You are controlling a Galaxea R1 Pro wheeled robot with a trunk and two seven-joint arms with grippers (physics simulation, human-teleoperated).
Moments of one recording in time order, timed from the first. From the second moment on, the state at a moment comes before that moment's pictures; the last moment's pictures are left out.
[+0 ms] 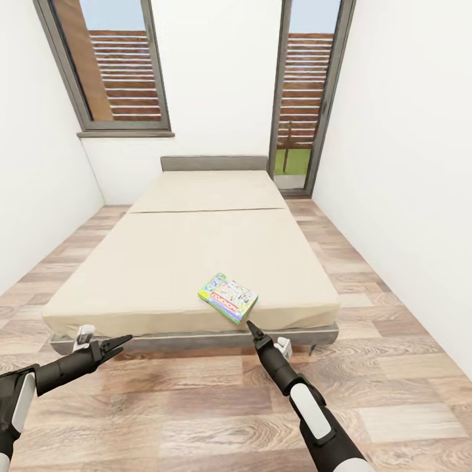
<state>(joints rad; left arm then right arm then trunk) -0.48 0.26 0.55 -0.97 0.08 0.87 -1.18 -0.46 0.16 0.06 -0.77 -1.03 0.18 0.49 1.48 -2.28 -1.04</state>
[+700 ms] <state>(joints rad) -0.48 0.26 0.55 -0.97 0.08 0.87 -1.18 -0.46 0.16 0.06 -0.77 -1.07 0.19 0.49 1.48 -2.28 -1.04</state>
